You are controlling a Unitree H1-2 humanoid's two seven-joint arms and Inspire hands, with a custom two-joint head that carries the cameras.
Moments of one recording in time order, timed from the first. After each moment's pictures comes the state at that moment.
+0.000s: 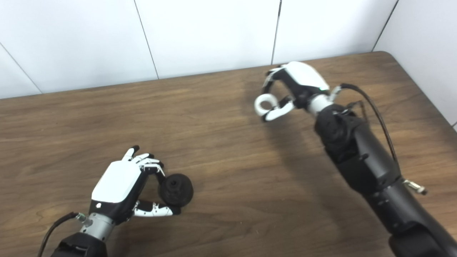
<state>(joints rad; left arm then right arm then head) 0.04 0.26 -0.36 -0.36 1.08 0.08 -0.27 -0.40 -0.52 0.29 -0.20 -0.62 0.42 0.32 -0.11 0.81</state>
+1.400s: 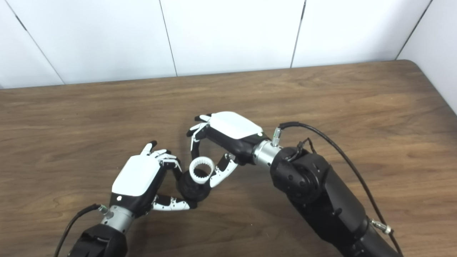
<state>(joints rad) 0.04 0.21 -0.40 -0.36 1.13 0.11 -0.25 -0.34 -0.32 0.47 -0.49 -0.72 0.34 0.62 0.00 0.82</state>
